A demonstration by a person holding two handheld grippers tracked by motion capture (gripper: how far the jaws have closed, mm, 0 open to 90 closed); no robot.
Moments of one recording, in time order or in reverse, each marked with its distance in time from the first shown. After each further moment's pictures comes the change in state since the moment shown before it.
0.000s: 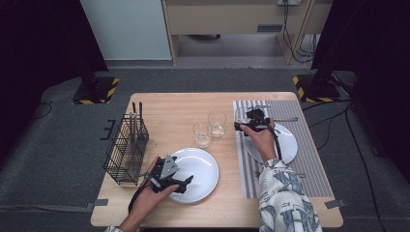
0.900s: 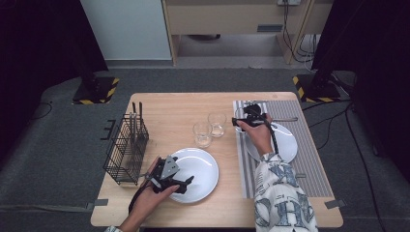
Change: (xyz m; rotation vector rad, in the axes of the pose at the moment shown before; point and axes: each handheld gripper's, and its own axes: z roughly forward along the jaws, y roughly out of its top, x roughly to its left) left arm -0.002 0.000 0.001 0.004 -0.009 0.002; right arm 0.004 0.018 0.010 -0.006 0.014 -0.013
